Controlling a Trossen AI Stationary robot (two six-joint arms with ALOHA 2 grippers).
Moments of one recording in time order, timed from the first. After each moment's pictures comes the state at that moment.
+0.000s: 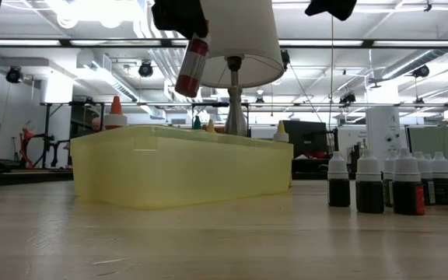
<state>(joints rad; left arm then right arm) -0.06 1.57 1.60 -0.96 -0.19 -0.30 0.08 1.20 1.30 -0.84 0.05 0.31</state>
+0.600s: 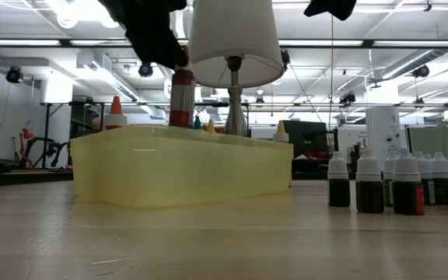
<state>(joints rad) -0.07 1.30 1.02 -0.42 -0.14 -0.12 0.08 1.20 1.30 -0.83 0.10 0.32</state>
